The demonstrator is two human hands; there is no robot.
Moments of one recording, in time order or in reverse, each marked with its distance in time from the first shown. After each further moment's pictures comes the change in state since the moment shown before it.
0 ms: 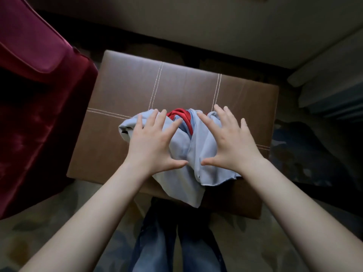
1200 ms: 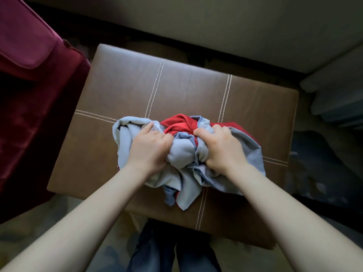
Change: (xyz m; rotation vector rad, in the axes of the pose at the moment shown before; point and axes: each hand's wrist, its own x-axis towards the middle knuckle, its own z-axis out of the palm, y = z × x) left_hand 0.046 -0.022 0.077 -0.024 0.198 0.136; right_hand 0.071 0.001 0.077 0.118 0.053 0.006
